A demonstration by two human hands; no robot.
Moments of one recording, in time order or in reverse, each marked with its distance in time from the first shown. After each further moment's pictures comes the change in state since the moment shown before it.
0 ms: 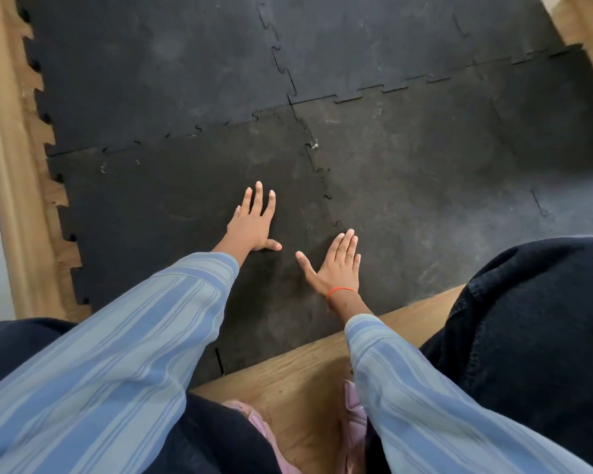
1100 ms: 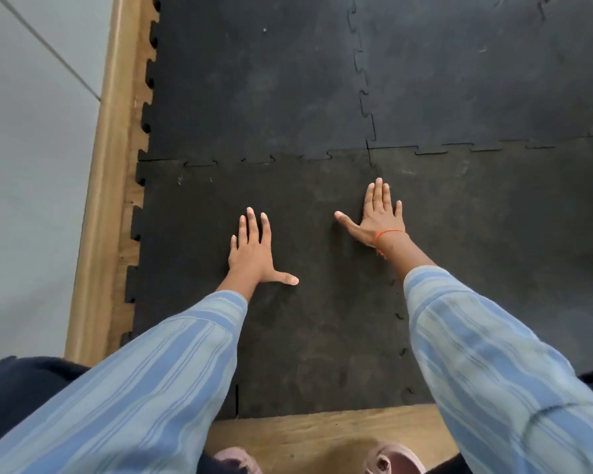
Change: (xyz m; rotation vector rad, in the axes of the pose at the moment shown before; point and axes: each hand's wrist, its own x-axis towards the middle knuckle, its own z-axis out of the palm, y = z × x) left_hand -0.025 -0.065 0.006 -0.264 0.080 -0.402; right_hand 0.153 -0.092 -0.089 -0.324 -0.037 -0.384
